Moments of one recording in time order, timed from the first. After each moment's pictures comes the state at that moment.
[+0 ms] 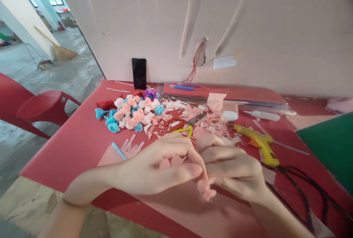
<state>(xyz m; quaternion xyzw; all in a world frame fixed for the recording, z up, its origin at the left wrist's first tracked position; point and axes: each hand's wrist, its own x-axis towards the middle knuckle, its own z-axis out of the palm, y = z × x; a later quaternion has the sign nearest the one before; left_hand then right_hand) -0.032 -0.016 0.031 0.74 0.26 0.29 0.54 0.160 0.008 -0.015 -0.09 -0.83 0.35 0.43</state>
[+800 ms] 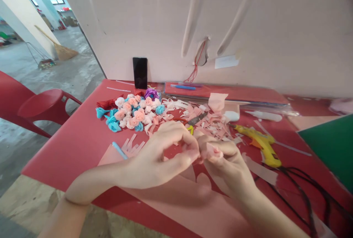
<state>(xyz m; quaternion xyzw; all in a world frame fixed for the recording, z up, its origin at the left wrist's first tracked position) -0.028 -0.013 0.016 0.74 0.32 0.39 0.44 0.143 -0.004 -0.030 -0.24 -0.58 0.60 0.49</state>
